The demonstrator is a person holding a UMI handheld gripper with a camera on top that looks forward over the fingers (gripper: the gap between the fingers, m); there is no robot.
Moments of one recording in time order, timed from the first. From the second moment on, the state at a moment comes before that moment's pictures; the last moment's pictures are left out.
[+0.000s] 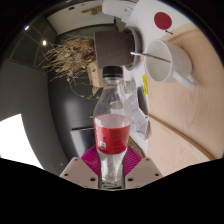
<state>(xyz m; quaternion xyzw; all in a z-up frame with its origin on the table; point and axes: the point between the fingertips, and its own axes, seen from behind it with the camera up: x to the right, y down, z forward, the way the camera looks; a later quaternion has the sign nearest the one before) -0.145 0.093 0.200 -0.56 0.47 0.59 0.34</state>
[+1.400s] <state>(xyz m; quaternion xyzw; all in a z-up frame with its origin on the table) 0.159 0.119 0.238 -0.77 0.07 0.02 0.64</state>
